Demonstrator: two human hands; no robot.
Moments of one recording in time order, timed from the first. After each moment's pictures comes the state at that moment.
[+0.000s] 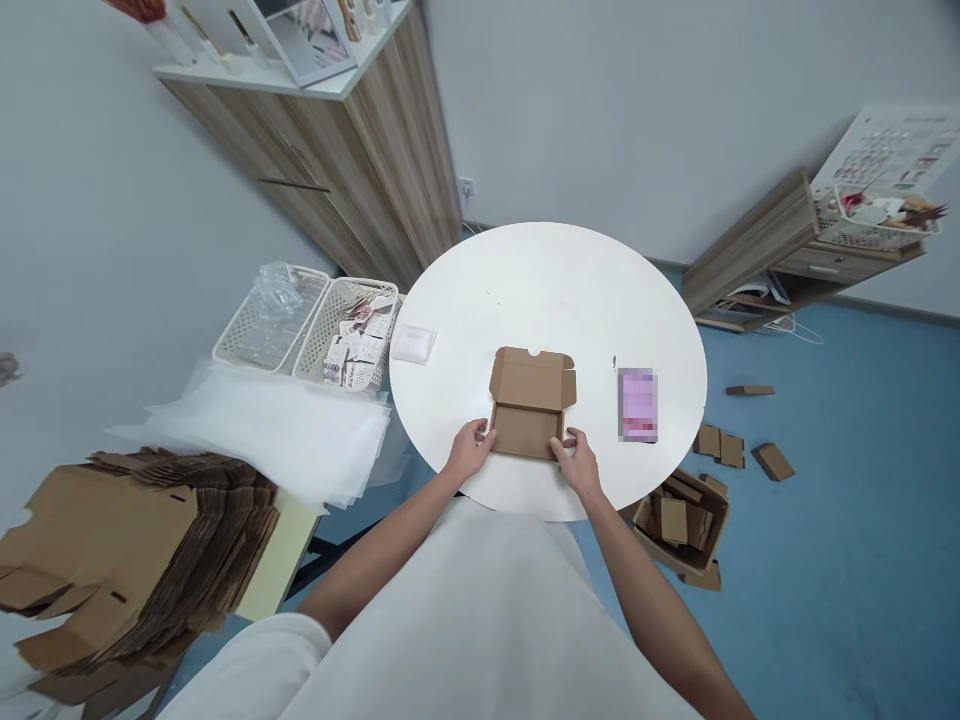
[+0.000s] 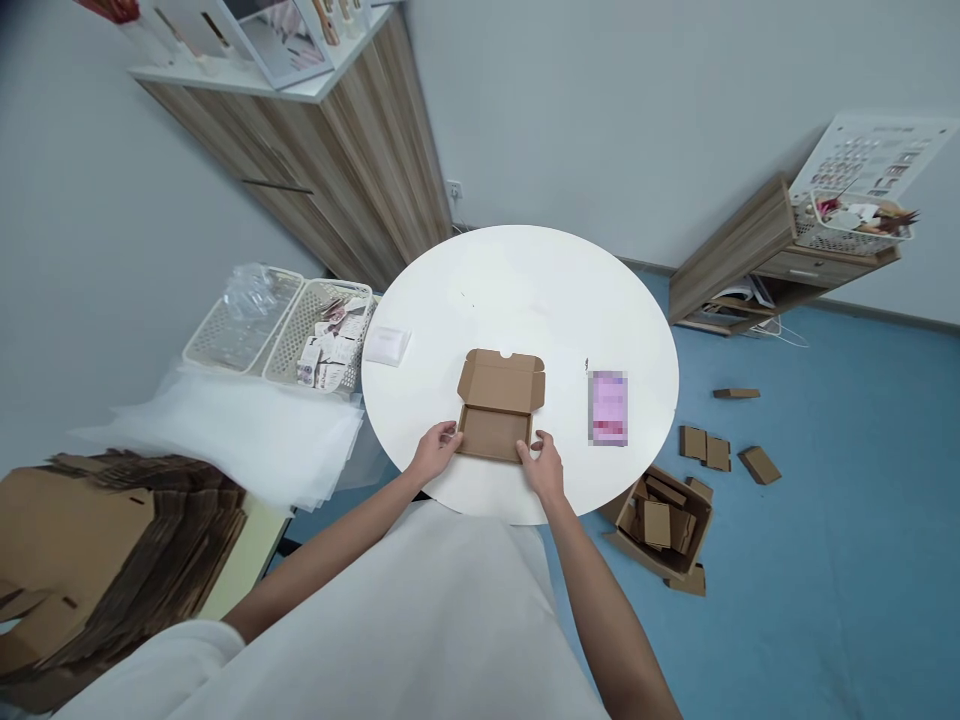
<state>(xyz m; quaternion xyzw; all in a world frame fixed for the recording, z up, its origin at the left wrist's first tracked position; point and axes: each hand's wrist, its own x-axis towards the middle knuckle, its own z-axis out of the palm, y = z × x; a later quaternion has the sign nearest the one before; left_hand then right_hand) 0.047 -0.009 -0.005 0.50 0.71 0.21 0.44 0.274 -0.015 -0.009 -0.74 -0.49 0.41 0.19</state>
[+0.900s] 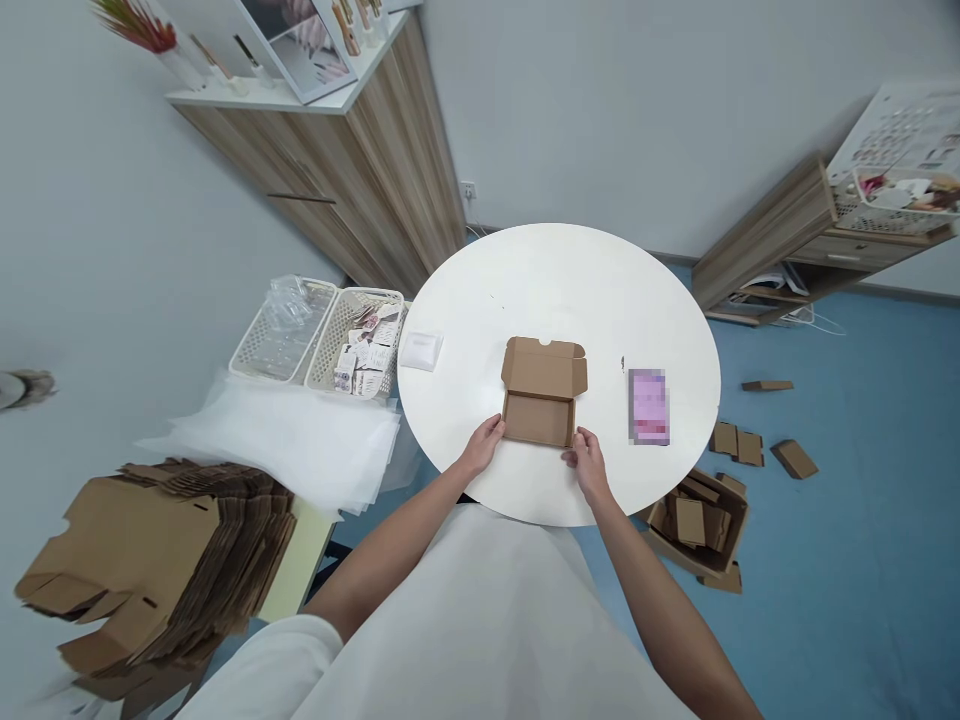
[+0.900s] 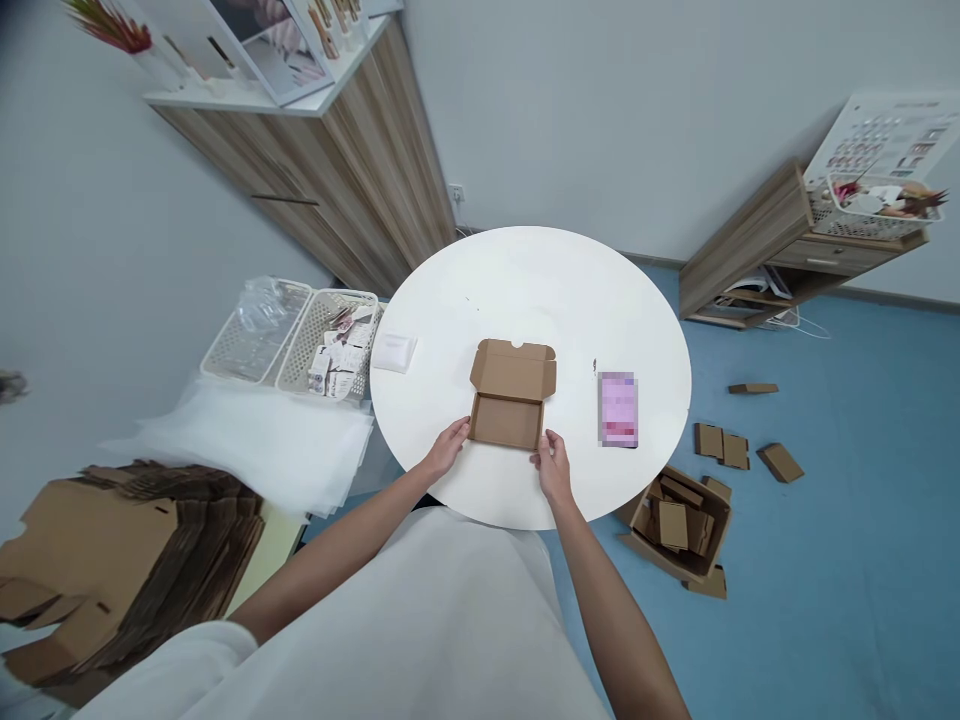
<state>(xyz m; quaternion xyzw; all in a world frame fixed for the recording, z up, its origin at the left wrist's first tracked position) 0.050 0.006 0.004 0.39 0.63 0.29 0.61 0.267 -0.015 -0.013 -0.71 -0.32 0.52 0.36</state>
